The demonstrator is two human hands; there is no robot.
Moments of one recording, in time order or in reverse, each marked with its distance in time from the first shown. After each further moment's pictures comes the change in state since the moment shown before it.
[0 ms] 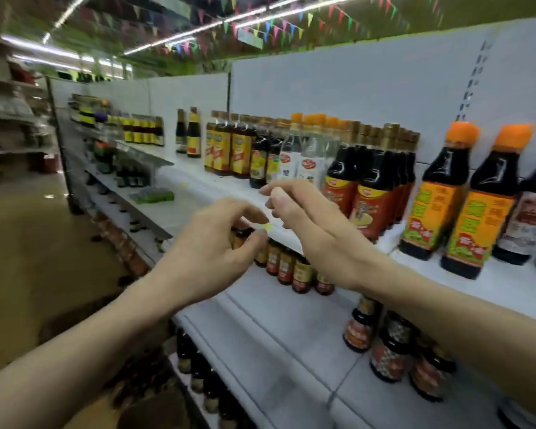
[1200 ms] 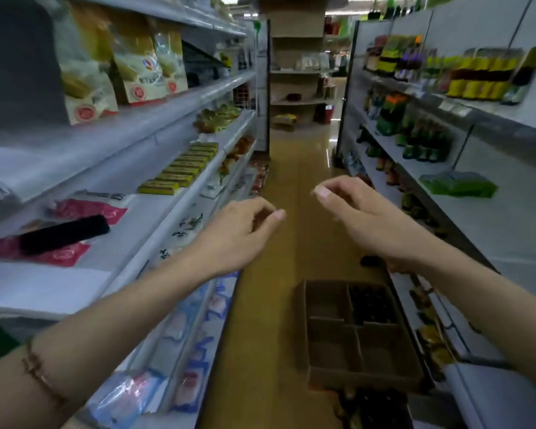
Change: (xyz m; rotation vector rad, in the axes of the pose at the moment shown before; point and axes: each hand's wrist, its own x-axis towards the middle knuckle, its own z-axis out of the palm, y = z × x) left_hand -0.012 -0.546 -0.348 0.523 0.170 -0.771; right_hand 0.491 0.001 0.544 0.243 -0.566 -0.305
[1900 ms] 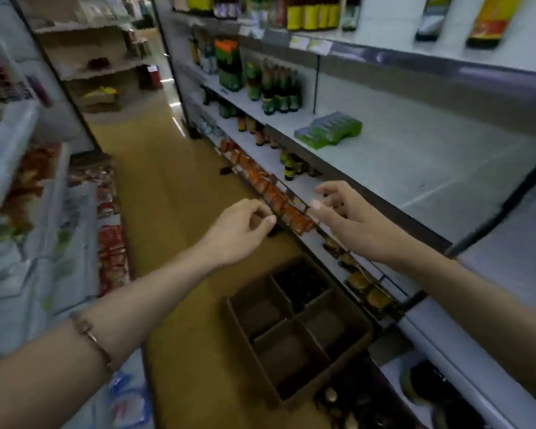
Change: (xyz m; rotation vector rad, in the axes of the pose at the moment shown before) left_hand 0.356 -0.064 0.234 -0.170 -0.494 0.375; right_hand 0.137 0.271 -0.018 0.079 0.342 0.667
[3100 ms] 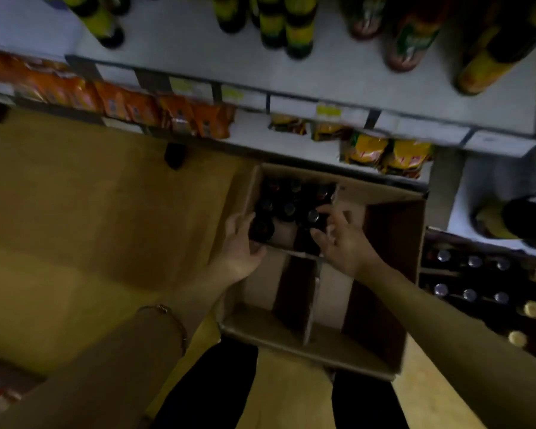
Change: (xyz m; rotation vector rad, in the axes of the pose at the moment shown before) left_hand 0.327 -0.403 0.406 0.119 -0.937 -0.041; right_hand 0.257 0.447 0.288 0.197 0.296 0.961
